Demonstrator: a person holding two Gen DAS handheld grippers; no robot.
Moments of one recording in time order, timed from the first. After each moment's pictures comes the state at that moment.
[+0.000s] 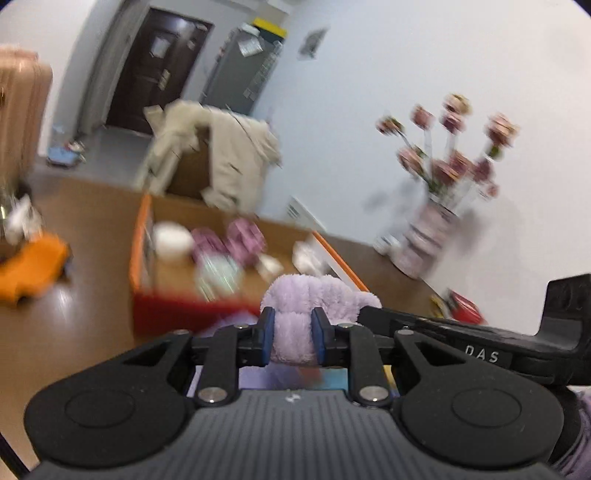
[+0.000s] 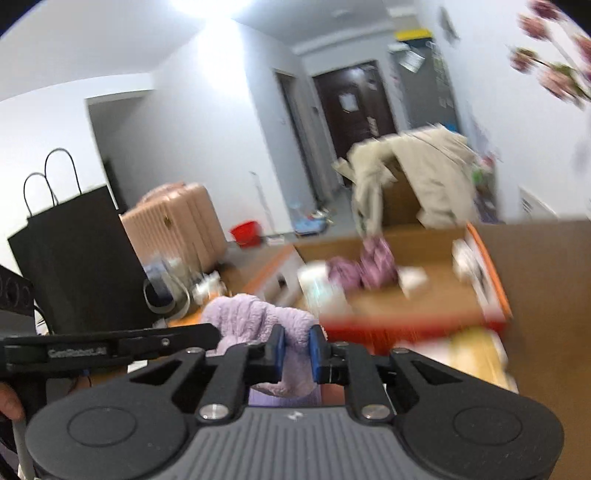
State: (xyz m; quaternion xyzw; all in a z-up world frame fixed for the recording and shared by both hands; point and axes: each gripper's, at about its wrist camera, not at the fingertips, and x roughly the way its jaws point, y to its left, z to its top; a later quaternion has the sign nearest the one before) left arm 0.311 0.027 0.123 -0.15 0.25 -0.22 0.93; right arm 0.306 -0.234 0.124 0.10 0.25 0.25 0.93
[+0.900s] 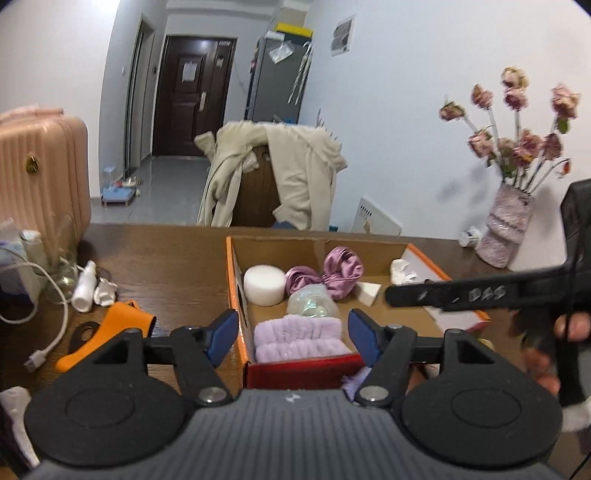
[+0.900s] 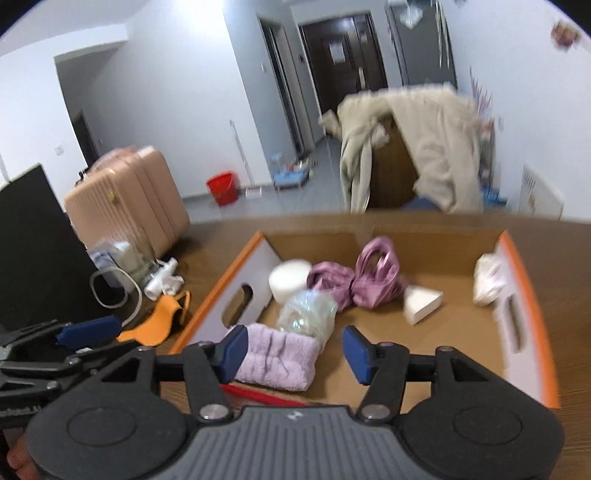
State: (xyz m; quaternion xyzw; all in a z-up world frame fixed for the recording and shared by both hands) left arm 0.341 0.052 0.142 -0.04 0.25 -0.13 0.96; right arm 0.409 -0.197 0.138 0.06 0.33 0.21 0.92
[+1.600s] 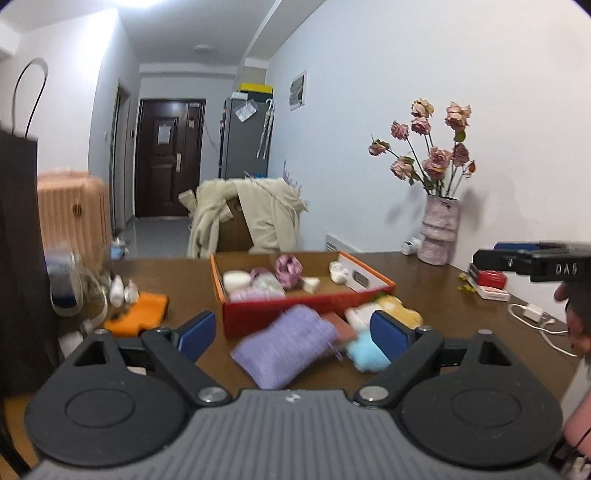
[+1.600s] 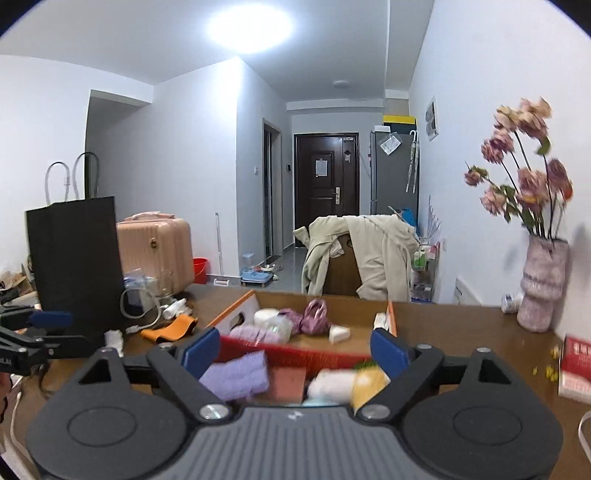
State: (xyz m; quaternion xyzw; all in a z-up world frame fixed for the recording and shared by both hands) left arm 0.110 0.051 0.149 -0.02 0.16 -0.17 0.97; right arm 0.127 -0.273 0.174 0.00 0.14 0.15 0.98
